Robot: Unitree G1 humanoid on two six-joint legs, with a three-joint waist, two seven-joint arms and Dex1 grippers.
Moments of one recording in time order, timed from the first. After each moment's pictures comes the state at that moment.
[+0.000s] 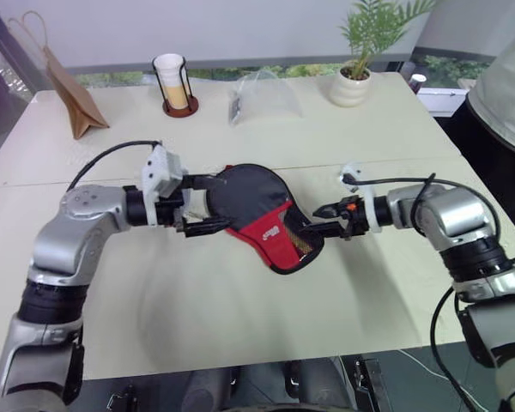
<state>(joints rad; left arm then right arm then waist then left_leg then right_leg) -0.44 0.70 0.05 -0.23 -0.52 0.55 -1.11 -0.76 -0.71 0.30 0.22 0.44 0.95 1.08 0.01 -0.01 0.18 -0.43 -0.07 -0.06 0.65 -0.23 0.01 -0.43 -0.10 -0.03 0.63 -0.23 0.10</state>
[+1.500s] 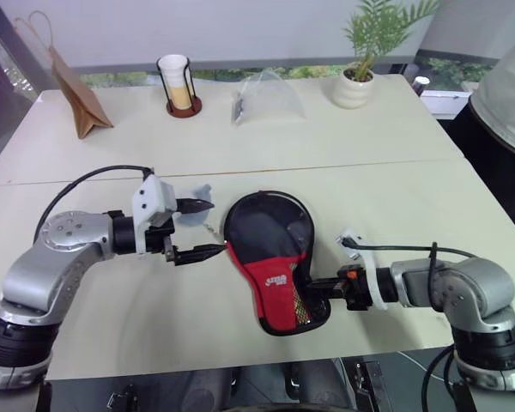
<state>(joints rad) -0.28 0.80 0.05 -0.38 -0.54 0.55 -1.05 -0.25 -0.58 -0.10 -0.46 0.79 1.59 0.64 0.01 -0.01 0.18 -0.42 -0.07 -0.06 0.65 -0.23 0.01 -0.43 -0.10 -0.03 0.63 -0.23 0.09</state>
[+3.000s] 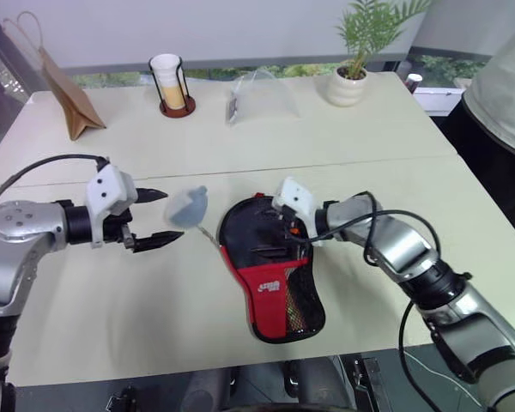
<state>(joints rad) -0.24 0.96 0.17 -0.24 -0.45 0.48 -1.08 -0.68 -0.57 0.51 -0.05 0.27 0.53 0.87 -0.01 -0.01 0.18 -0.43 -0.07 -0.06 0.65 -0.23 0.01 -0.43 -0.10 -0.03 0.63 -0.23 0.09</state>
